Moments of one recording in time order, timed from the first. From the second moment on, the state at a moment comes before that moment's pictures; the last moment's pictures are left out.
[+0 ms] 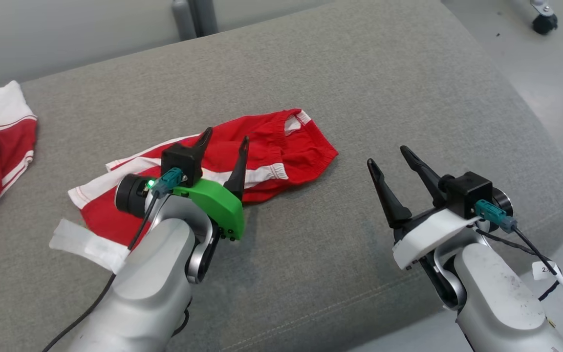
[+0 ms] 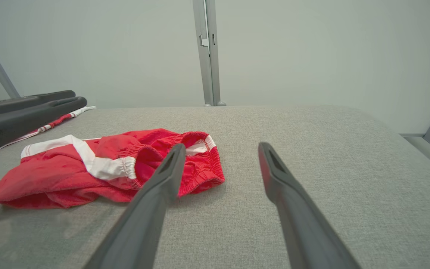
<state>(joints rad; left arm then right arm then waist) -0.64 0.03 -0.70 0.65 -0.57 0.11 -0.25 -0.28 -0.11 0.38 0.34 0.23 0.09 -0.25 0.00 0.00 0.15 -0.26</state>
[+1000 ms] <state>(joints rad) -0.40 0.03 -0.55 0.50 -0.51 0.12 -0.25 -0.28 -0.13 0.34 0.56 0.32 0.11 -0.16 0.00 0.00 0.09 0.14</state>
